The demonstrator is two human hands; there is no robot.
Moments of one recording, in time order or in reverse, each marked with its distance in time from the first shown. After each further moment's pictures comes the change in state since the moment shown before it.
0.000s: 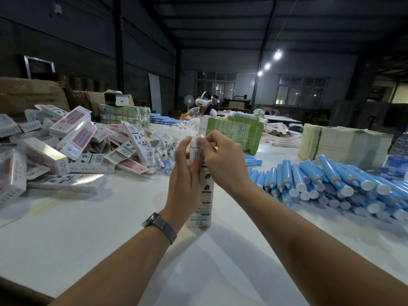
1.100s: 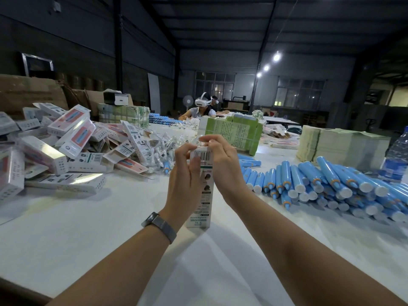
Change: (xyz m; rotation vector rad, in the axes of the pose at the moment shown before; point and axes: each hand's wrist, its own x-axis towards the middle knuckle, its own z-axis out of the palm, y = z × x) left_hand 0.004 0.000 0.002 -0.012 0.042 0.069; right_hand -0.010 -0.006 0.003 0.427 -0.014 0.211
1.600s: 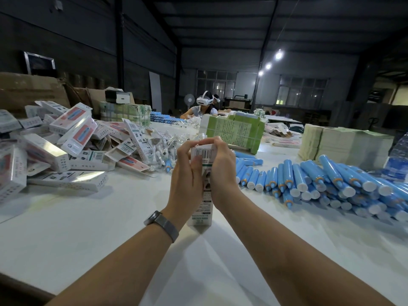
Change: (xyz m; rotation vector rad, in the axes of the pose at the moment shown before) left_hand -0.003 -0.006 0.002 -0.016 0.033 0.001; right_hand -0.004 0.003 0.020 0.446 0.101 0.196
